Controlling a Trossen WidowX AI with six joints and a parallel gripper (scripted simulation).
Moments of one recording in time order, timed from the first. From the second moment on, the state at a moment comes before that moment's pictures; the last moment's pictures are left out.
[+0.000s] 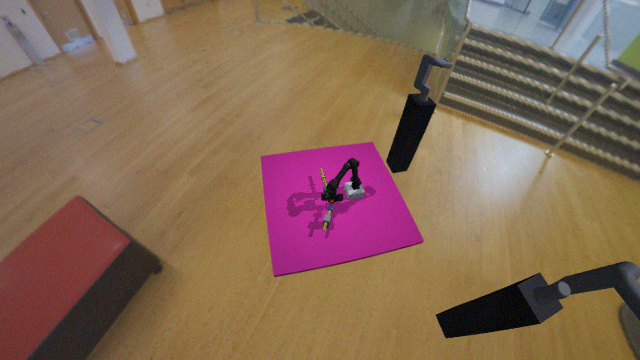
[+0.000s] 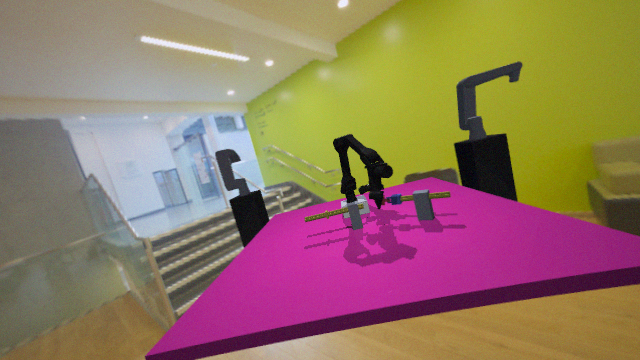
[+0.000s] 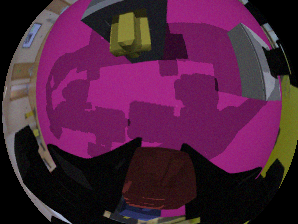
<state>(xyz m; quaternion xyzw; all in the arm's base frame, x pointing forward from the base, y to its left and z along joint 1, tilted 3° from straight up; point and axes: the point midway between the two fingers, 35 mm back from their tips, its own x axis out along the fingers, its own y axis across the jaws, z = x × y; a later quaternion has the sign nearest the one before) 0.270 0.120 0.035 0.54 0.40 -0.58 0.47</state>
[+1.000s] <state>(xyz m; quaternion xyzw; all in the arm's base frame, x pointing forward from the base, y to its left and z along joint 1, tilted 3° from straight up) 0.282 0.118 0.029 0.52 0.50 -0.49 0.49</state>
